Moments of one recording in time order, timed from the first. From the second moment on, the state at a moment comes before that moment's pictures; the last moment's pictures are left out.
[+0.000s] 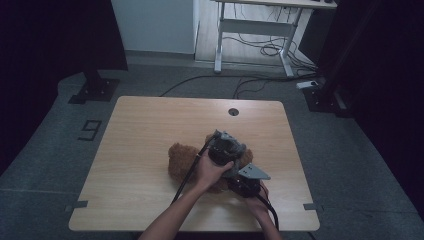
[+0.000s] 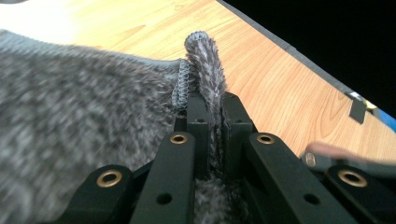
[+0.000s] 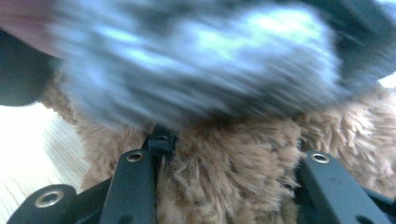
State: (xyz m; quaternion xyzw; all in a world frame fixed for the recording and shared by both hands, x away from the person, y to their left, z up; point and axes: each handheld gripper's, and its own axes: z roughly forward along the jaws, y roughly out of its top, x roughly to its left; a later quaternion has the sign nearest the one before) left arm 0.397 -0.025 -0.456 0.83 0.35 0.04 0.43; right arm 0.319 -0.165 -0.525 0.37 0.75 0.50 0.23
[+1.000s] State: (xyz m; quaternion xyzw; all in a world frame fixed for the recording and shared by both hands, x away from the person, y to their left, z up) left arm 0.359 0.166 -0.458 0.74 0.45 0.09 0.49; right arm 0.322 -0.167 -0.527 0.39 0.73 0.51 0.22
